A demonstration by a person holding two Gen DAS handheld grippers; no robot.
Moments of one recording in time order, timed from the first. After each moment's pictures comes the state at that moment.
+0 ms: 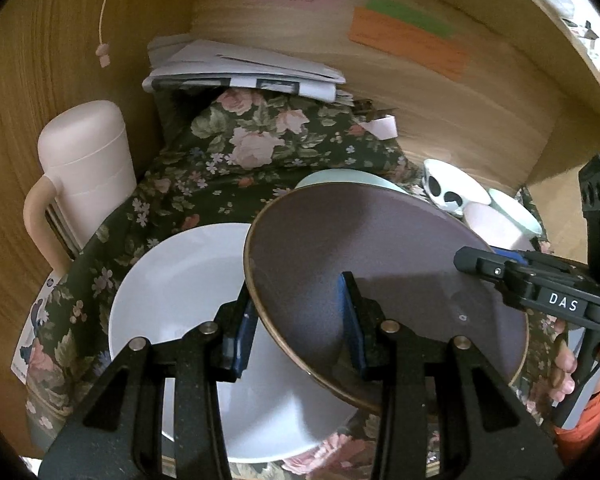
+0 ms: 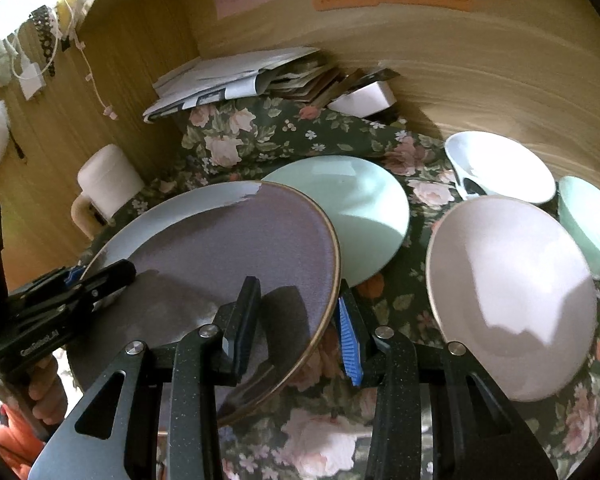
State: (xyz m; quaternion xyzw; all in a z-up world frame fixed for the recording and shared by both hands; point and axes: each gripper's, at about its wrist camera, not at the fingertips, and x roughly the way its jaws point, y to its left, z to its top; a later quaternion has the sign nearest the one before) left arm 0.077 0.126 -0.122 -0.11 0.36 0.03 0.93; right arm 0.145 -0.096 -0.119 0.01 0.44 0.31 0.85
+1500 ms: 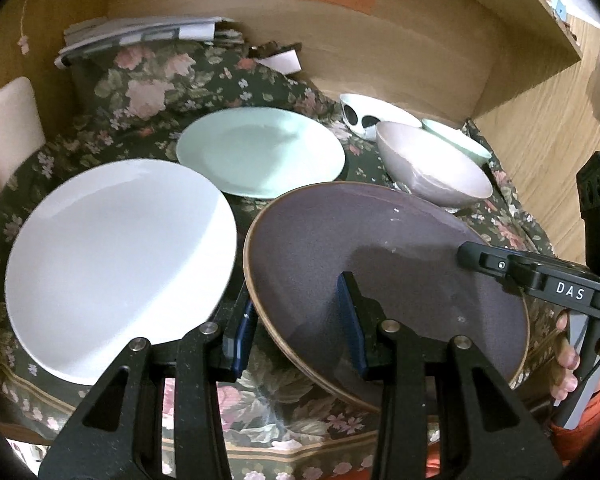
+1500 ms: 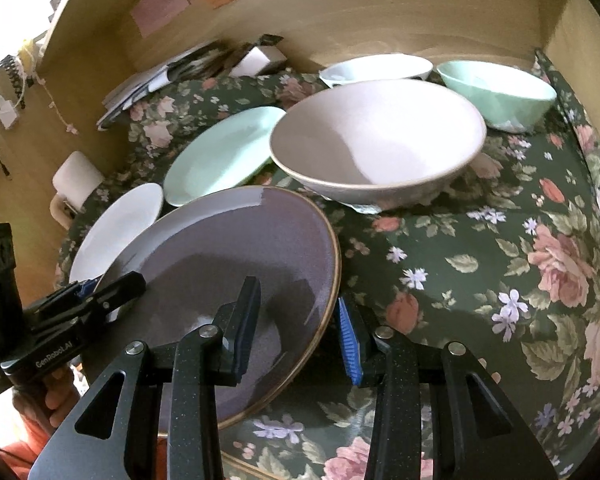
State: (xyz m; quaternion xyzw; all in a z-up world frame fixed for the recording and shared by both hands) left arm 0.063 0.035 -0.167 -0.08 0.39 -0.05 0.91; right arm 0.094 -0.197 -0.163 0.09 0.47 0.23 0.85
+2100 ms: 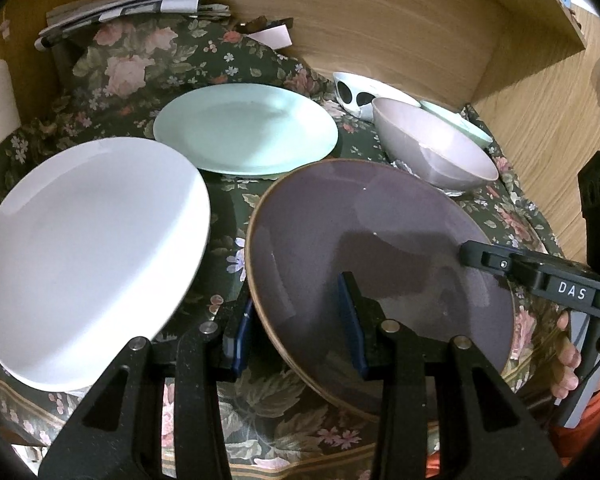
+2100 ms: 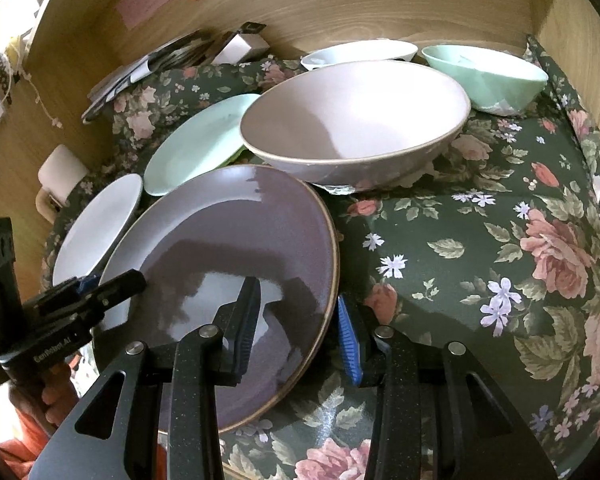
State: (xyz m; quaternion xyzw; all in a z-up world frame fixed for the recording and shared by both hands) left arm 0.076 0.027 -0.187 -0.08 0.41 -0.07 0.90; right arm 0.097 -0.203 -0.175 0.08 0.48 0.22 0.84
